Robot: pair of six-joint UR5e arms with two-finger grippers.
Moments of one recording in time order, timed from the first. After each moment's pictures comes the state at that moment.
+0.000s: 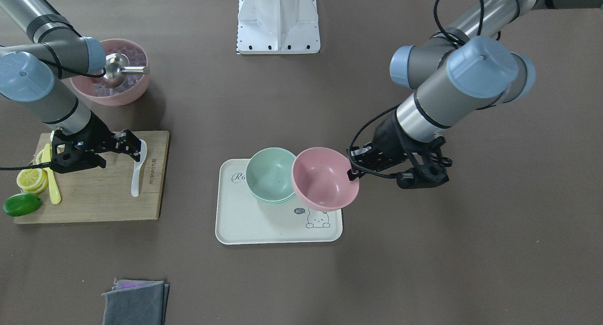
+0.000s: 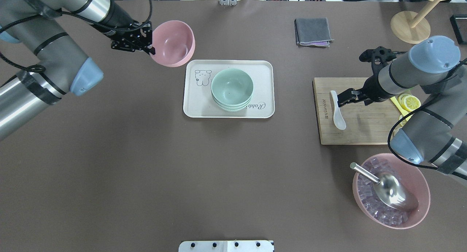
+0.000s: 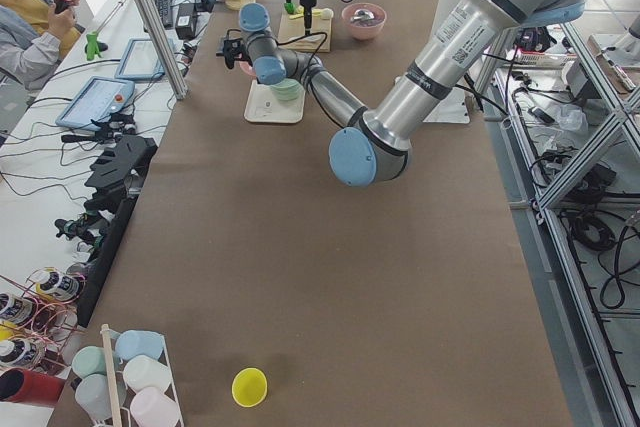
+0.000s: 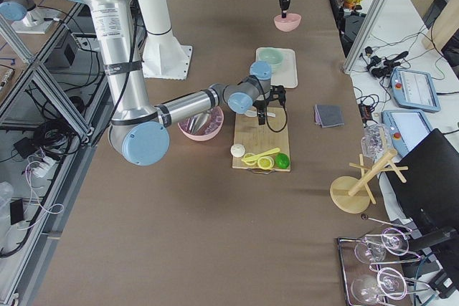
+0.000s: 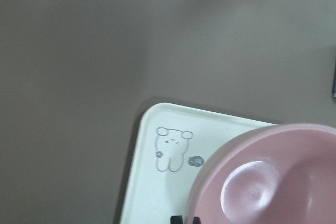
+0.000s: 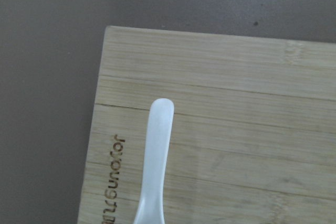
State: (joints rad) left arm -0.89 -2.32 -1.46 -2.03 -2.24 -1.35; right arm 0.83 -1.37 1.66 -1.12 2.11 0.87
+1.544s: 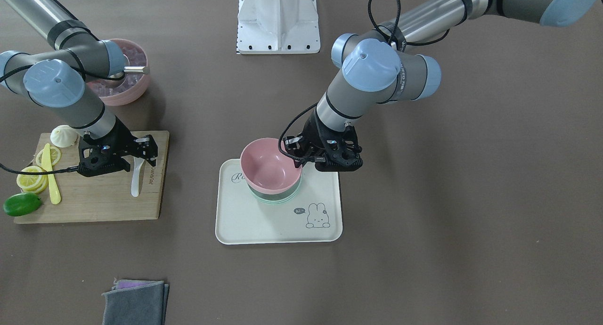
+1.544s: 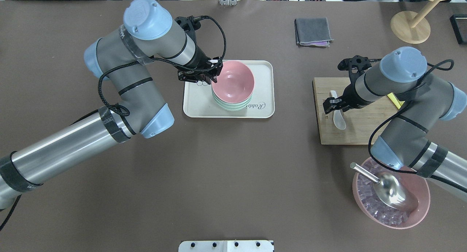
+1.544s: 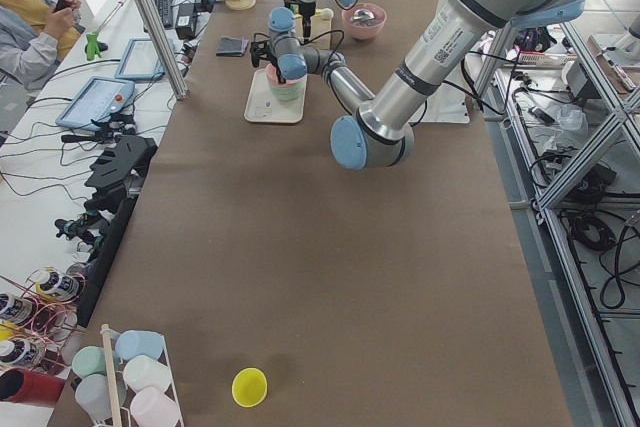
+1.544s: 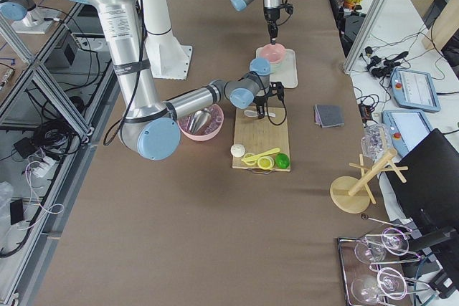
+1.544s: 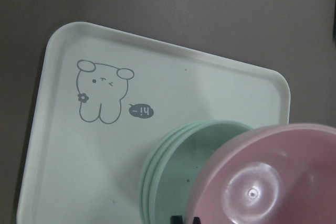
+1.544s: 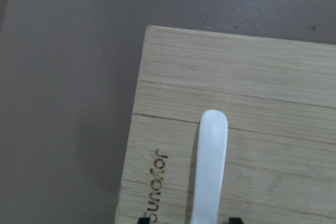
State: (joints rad) left arm -0.72 -2.38 -1.39 -2.01 -2.03 -1.37; right arm 0.79 -1.30 1.61 -1.13 2.07 0.88
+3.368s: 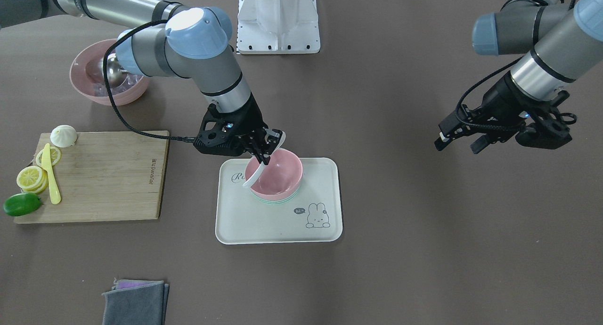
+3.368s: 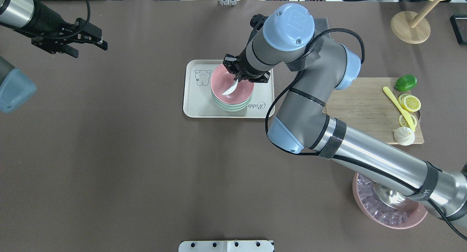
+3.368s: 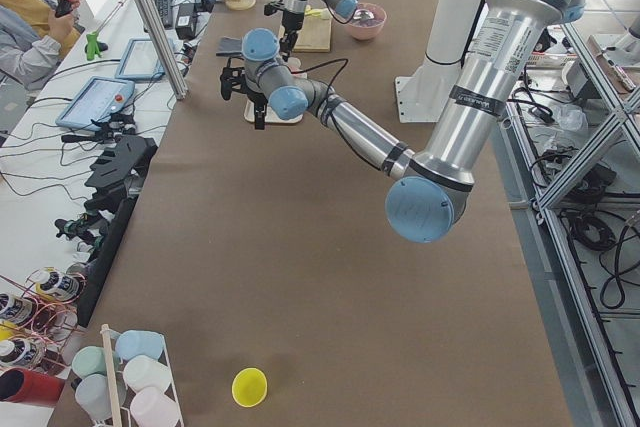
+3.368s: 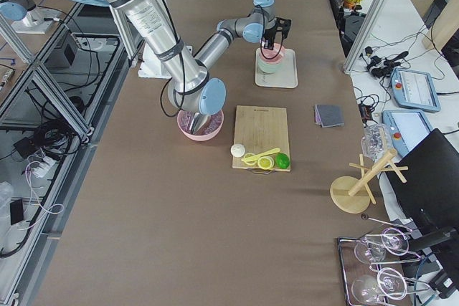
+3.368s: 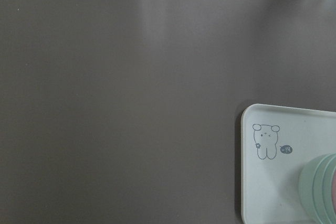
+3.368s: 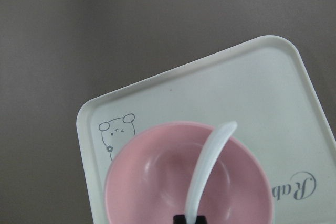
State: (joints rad) left arm -1.08 -1.94 -1.77 -1.91 -2.31 -1.02; right arm 0.67 -0.79 1.54 -1.29 1.90 1.52
